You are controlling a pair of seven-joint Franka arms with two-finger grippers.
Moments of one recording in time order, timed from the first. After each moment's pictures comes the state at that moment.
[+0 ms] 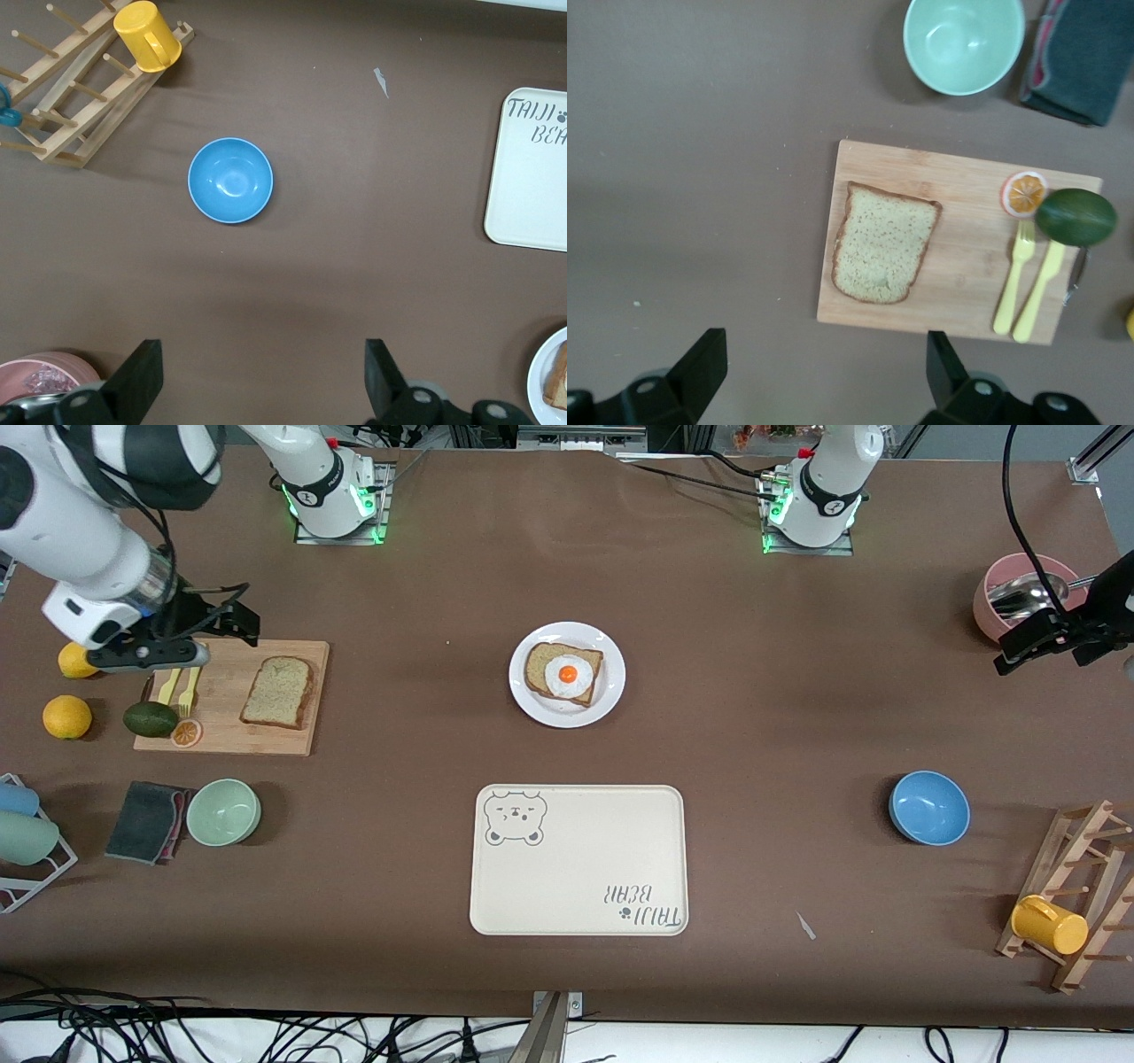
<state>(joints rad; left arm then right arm) 0.07 0.02 -0.03 -1.58 0.02 1.63 -0.10 -0.06 -0.16 0.14 -2.20 -0.04 1.96 -0.05</state>
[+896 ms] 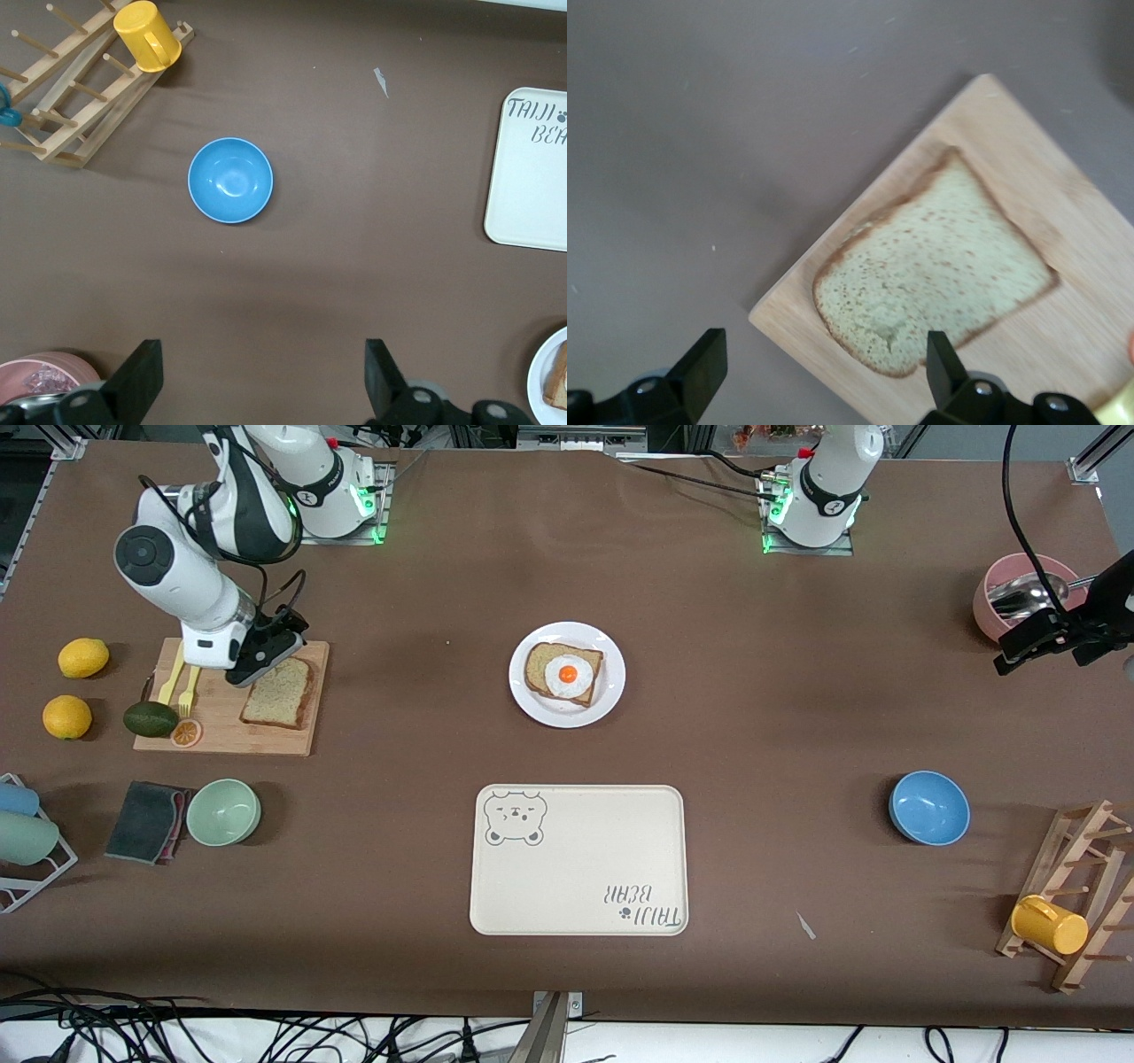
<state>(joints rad) 0.07 0.02 -0.03 -1.58 0.02 1.63 -0.10 -0.06 -0.06 0.10 -2.60 -0.06 2.43 -0.72</state>
